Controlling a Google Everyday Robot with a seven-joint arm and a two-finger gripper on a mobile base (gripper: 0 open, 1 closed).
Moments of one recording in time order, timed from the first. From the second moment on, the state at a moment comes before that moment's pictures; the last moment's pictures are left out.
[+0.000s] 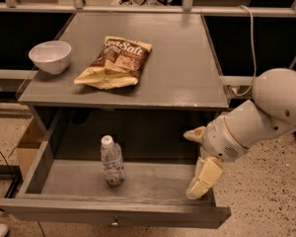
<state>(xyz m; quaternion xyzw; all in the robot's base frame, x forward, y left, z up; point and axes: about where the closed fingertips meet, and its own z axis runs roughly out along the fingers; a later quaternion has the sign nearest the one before) 0.412 -0.099 0.755 -0.61 0.73 0.25 0.20</state>
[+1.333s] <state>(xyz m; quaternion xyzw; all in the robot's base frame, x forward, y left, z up) 0.448 -0.071 0.736 -0.57 0.72 0.30 0.27</state>
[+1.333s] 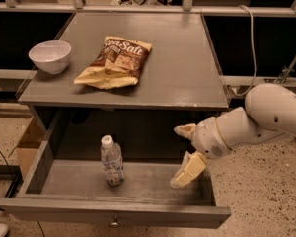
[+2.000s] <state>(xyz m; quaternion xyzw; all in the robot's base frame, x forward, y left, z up) 0.434 -0.034 0.709 -0.57 0.69 0.35 0.27</state>
